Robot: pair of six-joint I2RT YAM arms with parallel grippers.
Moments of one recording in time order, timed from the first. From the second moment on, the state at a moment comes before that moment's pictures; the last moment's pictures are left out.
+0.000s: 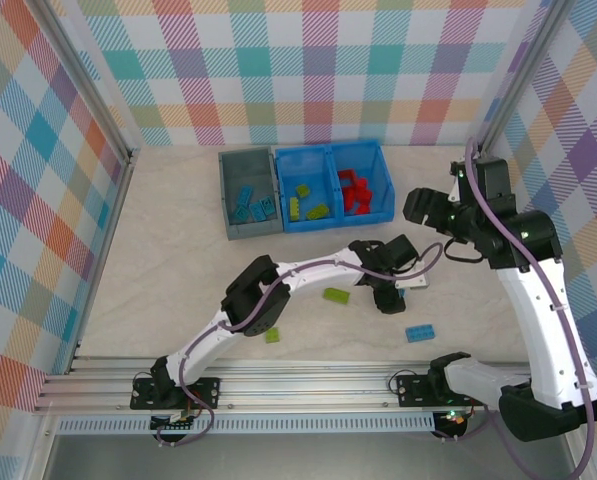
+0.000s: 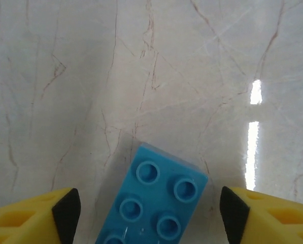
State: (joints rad) left arm -1.10 2.46 2.09 -0.72 0.12 0.38; right arm 0.29 1.11 1.57 -1.22 0.08 0.47
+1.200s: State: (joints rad) left arm -0.55 1.66 1.50 -0.64 -0.06 -0.24; right arm 0.73 1.31 1.46 -0.91 -0.15 0.33
